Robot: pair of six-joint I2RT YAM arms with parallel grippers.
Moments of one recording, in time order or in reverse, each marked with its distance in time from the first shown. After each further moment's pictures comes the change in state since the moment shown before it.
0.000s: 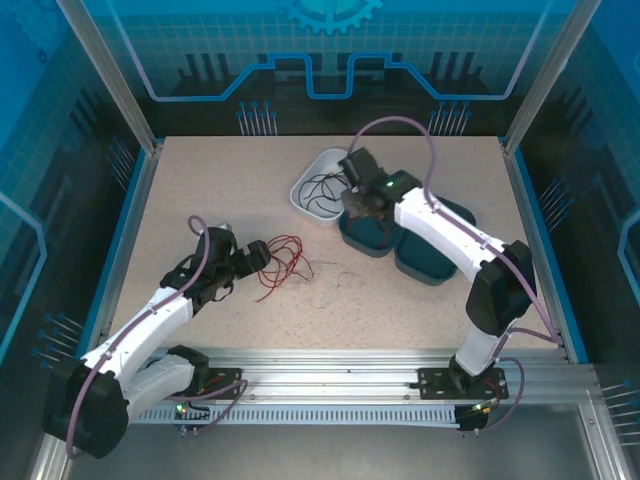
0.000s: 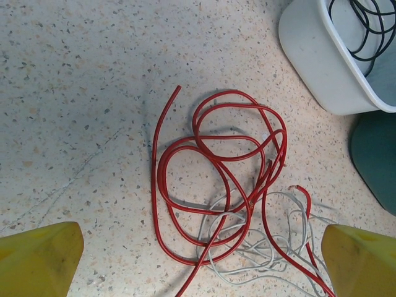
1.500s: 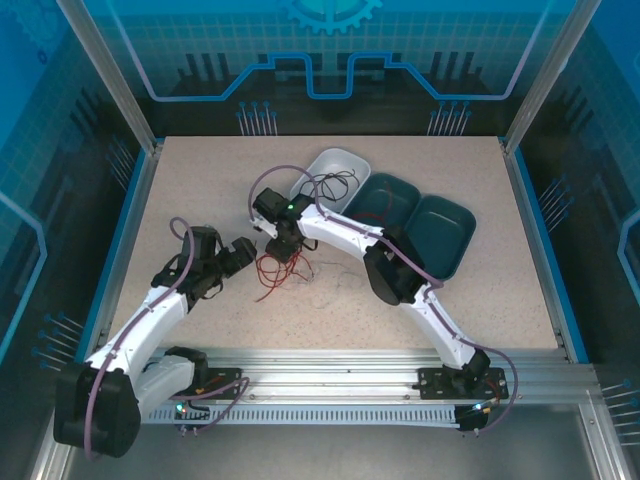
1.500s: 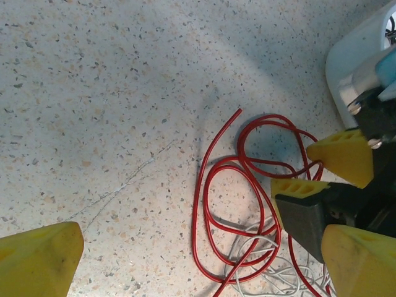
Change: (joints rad) left arm 0.160 0.007 -0.020 -0.013 0.080 -0.031; right arm 0.219 0.727 0.623 -0.153 -0.231 -0.388
